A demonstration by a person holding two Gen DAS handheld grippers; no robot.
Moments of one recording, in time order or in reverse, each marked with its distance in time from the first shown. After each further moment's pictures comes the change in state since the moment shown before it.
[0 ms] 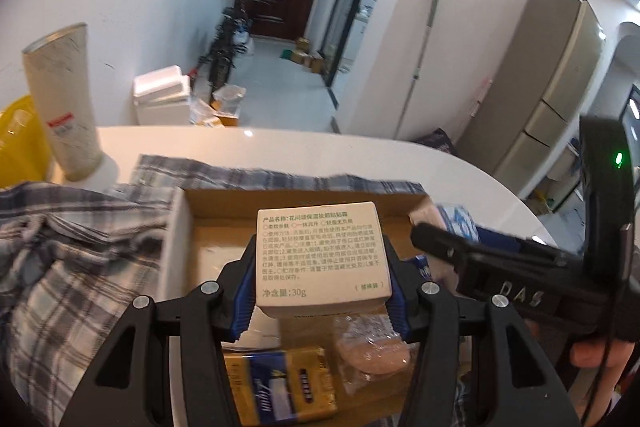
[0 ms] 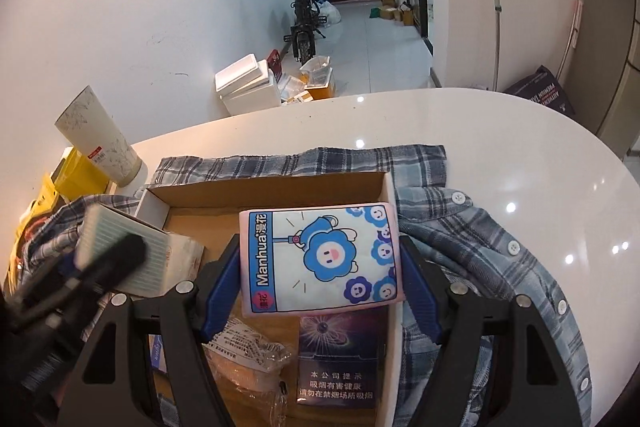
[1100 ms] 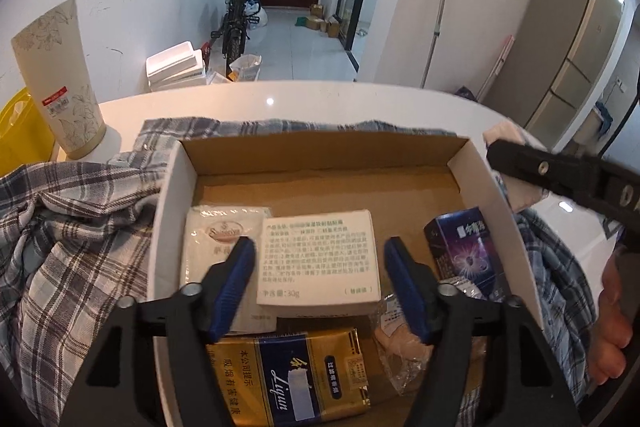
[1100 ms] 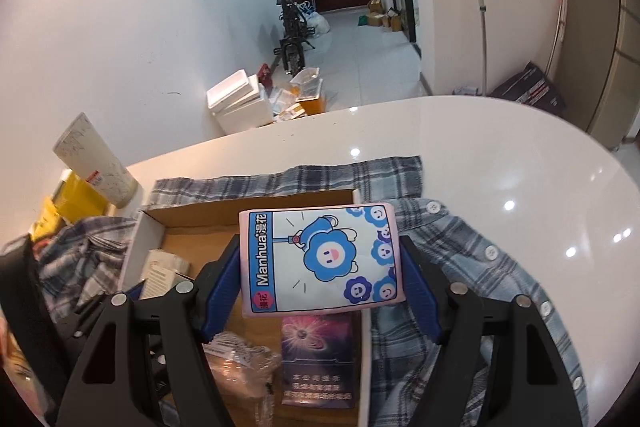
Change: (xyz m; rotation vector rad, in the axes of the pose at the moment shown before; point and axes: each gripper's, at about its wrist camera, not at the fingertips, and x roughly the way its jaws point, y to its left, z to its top) left arm 0.028 0.001 -0.018 0.044 0.113 0.124; right arm -0.011 -0.017 0.008 0.060 -0.035 0.011
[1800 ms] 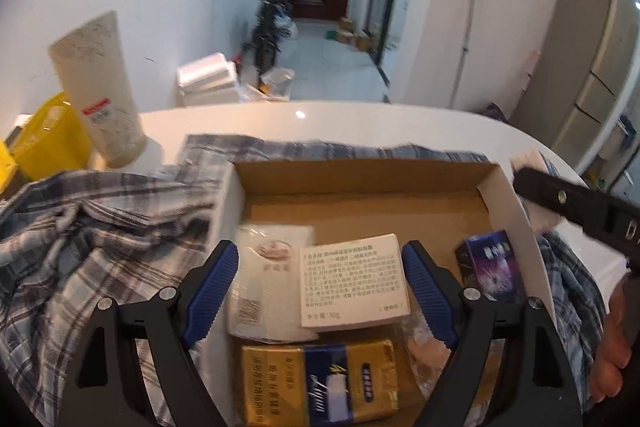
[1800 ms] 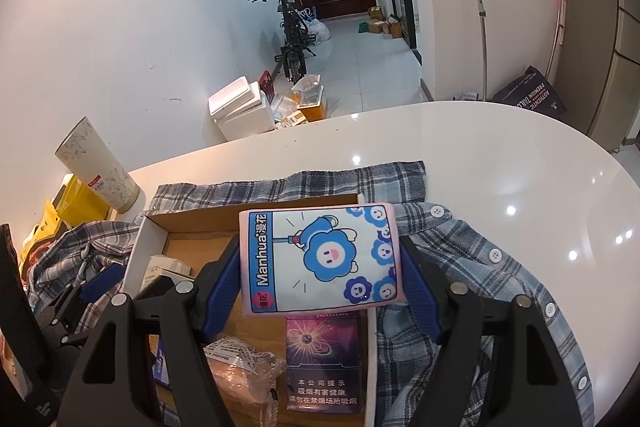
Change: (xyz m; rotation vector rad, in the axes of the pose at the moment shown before) left arm -0.007 0.012 0.008 -0.018 -0.021 0.082; right arm -0.001 0.004 -0.003 -0.005 -0.036 0.002
